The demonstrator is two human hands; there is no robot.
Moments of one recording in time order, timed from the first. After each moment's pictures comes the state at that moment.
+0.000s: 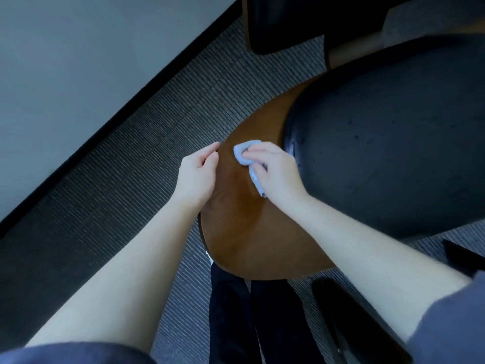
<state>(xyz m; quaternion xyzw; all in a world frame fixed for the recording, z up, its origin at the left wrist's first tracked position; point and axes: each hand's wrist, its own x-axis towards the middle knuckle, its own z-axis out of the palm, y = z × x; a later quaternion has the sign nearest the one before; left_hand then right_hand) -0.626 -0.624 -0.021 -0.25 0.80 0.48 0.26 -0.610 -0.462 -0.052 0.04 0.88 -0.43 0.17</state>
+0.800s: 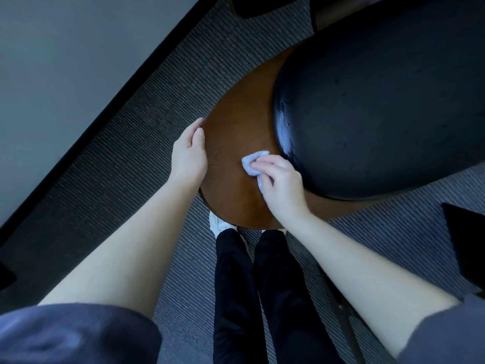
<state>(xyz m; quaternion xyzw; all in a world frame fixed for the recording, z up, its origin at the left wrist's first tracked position) -0.588 -0.623 -0.001 -0.25 0.82 0.47 0.23 -0.503 -0.460 -0.022 0.11 0.89 -0.44 0.11</state>
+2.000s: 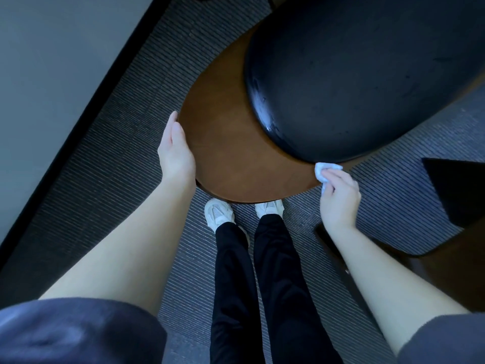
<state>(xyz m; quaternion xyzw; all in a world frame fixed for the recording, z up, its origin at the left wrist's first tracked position) -0.561 -0.622 -0.009 -0.30 0.74 0.57 0.19 -0.383 -0.389 -0.033 0.39 0.89 -0.23 0.03</state>
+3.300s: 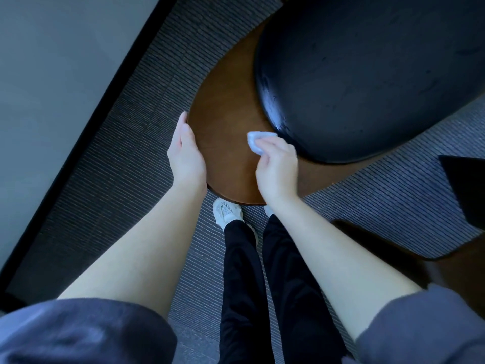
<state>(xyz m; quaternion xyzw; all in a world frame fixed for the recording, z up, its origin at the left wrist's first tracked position) -0.557 -0.623 -0.008 -0.31 0.73 0.58 0.18 -0.486 -0.495 -0.024 0.31 0.87 -0.37 0.05</state>
